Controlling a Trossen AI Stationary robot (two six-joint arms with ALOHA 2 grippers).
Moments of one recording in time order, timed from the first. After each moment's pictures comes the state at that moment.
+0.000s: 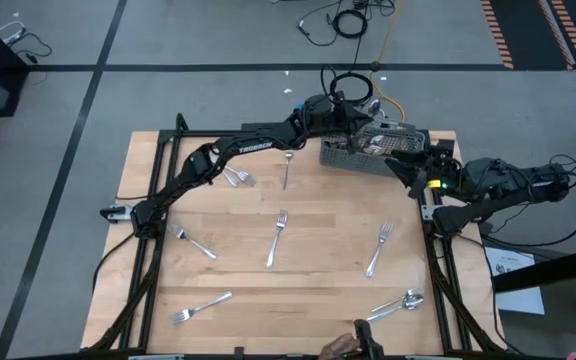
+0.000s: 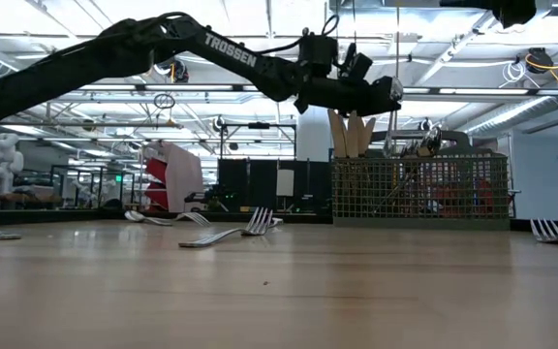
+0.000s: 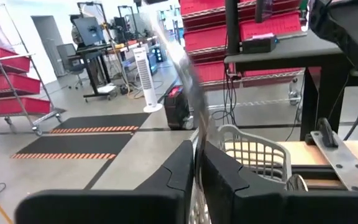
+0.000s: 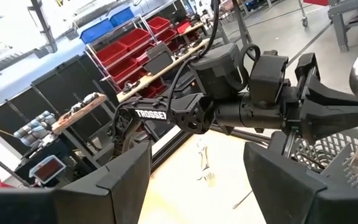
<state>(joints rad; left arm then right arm) 0.42 2.50 2.26 0.22 0.21 0.22 0.24 0.59 0.87 -0.38 0.76 0.66</state>
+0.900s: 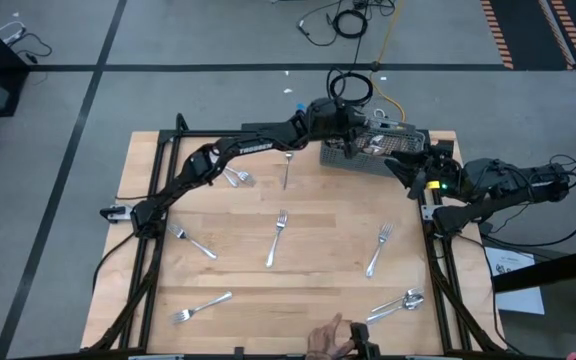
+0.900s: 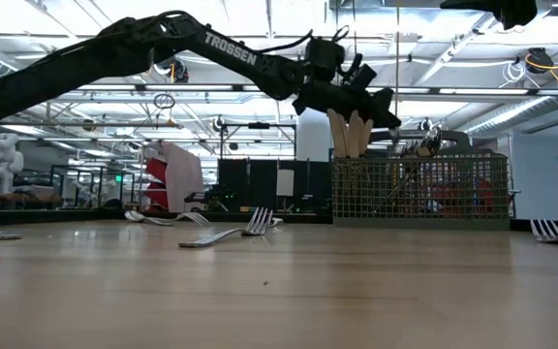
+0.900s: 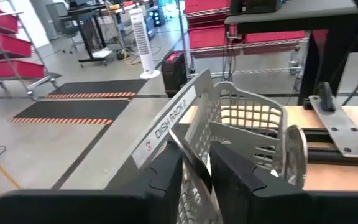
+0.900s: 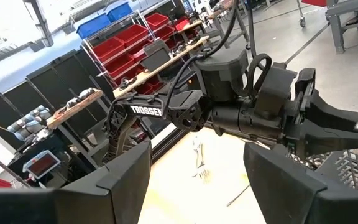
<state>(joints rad) 0.41 2.50 2.26 0.06 0.18 0.22 0.24 0.59 0.87 -0.40 0.76 0.65</state>
